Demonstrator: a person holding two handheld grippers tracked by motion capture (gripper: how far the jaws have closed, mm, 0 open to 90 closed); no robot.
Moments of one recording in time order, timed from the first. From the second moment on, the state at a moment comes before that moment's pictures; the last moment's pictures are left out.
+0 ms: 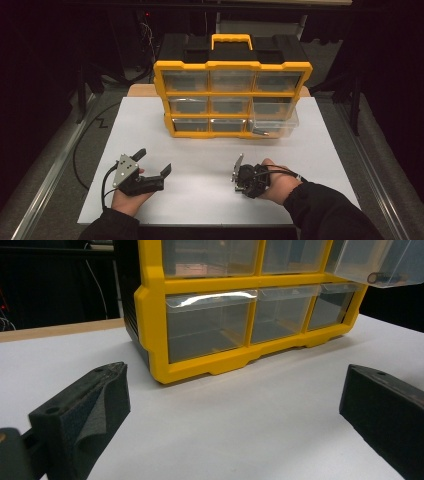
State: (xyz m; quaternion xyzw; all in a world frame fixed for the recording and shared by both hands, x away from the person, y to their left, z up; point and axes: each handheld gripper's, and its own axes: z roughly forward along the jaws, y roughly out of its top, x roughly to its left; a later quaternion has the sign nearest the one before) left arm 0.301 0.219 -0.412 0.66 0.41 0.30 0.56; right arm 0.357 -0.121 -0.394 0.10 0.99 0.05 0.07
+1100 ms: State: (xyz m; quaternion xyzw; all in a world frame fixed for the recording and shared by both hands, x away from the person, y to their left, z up) left arm 0.300 0.220 -0.412 0.65 0.41 0.30 0.56; right arm 0.362 -0.123 -0.385 0.11 0.99 0.06 0.04
